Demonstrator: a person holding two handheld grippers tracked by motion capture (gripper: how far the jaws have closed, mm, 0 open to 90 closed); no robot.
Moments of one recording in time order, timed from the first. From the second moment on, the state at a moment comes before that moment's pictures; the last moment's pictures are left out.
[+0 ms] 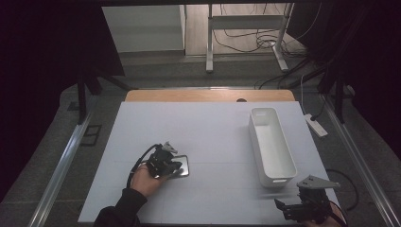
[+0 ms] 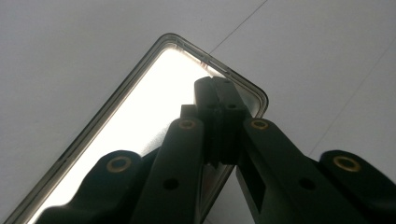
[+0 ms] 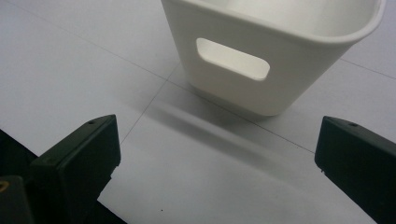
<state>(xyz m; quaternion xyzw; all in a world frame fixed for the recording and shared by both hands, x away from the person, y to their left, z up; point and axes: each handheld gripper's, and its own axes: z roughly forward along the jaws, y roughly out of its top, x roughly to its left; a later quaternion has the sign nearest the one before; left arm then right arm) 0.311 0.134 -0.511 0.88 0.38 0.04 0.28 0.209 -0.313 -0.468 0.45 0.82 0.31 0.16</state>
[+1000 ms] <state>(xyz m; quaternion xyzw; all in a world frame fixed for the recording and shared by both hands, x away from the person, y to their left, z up) 0.293 0.128 -0.519 0.88 0.38 0.03 0.27 0.209 -0.312 -0.469 0.46 0.82 0.30 0.16</state>
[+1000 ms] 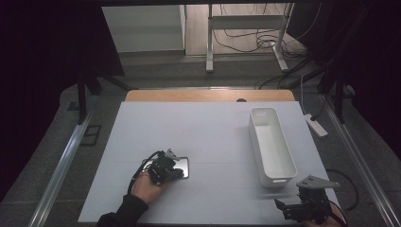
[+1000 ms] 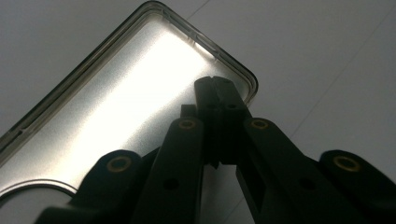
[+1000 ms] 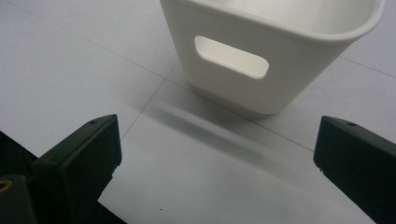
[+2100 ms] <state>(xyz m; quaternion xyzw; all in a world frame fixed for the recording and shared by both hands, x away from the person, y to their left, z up) 0.259 0.167 -0.519 0.88 0.41 0.03 0.25 0.210 -0.311 -0.469 0.46 0.82 0.30 0.16</state>
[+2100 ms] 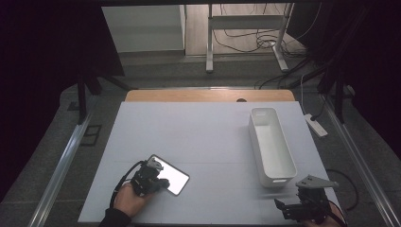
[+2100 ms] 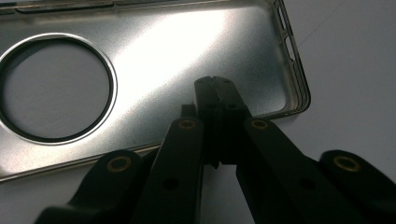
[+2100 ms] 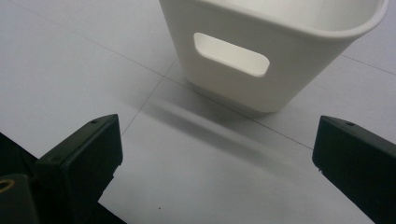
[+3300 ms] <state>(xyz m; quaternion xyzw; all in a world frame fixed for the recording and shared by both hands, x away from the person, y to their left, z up) 0.235 0.206 -0.517 0.87 0.44 0.03 0.22 0.211 -0.311 -0.470 0.46 0.82 0.29 0.16</state>
